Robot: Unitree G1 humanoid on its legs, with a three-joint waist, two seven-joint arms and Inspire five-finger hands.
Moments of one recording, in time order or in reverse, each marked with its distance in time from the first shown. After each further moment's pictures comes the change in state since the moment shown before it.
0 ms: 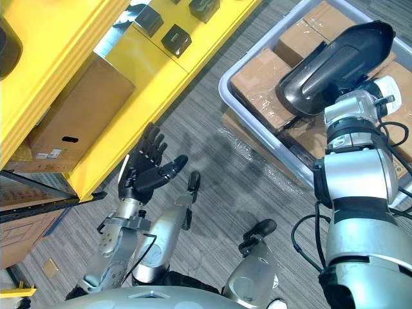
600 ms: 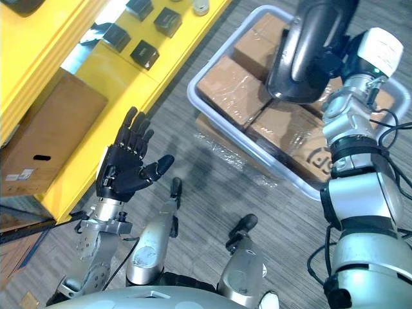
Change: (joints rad) left arm -0.055 0.099 0.064 -0.098 0.004 -0.074 -0.135; right arm 0.213 -0.050 0.083 -0.389 -0.178 -0.376 -0.260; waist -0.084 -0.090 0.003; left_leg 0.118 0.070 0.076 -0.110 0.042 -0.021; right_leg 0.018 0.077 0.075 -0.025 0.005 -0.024
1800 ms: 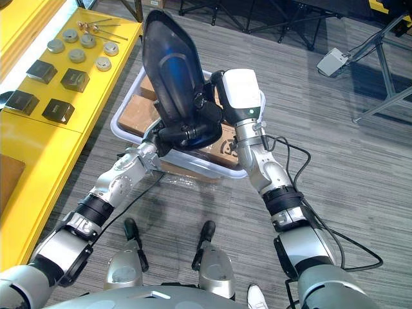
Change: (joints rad) left arm -0.720 -0.063 -0.015 0.643 -0.335 0.568 -0.001; right arm 0.411 0.391 -0.082 -0.529 -0.412 -0.277 -0.015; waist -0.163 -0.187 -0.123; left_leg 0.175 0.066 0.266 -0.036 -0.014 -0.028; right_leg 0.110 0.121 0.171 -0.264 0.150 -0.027
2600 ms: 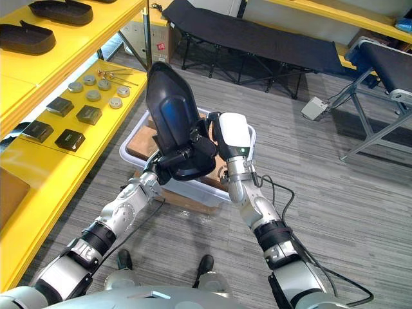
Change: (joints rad) left arm 0.230 -0.044 -0.061 0.029 0.006 -0.112 -0.014; right arm 0.303 0.084 0.038 -0.083 0.096 -0.025 -0.049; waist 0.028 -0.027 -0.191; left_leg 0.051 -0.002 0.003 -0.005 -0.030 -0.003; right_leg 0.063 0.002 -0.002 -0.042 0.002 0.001
